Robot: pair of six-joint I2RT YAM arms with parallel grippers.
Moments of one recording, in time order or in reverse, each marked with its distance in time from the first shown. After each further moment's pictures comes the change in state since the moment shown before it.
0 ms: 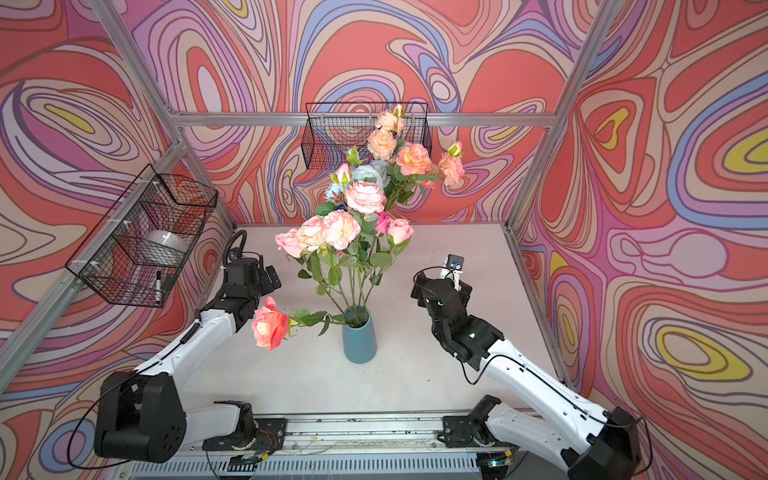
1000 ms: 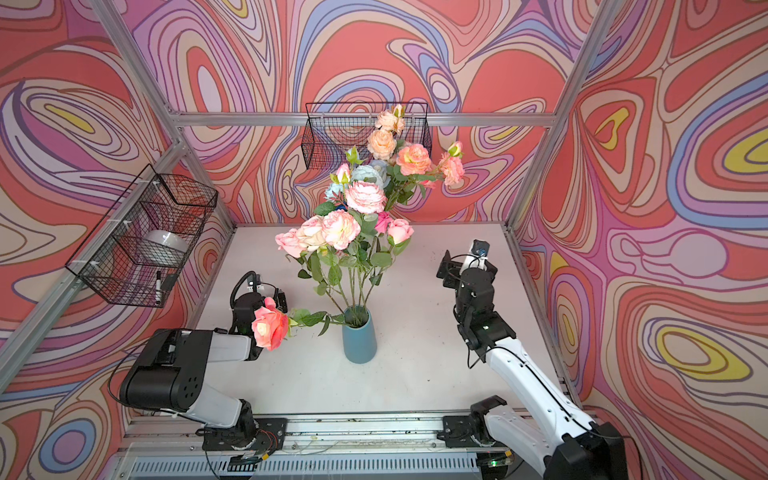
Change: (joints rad) left arm 0.044 0.223 -0.420 0.859 0.120 0.271; right arm -0.431 0.000 -0.116 0.443 -0.288 -0.322
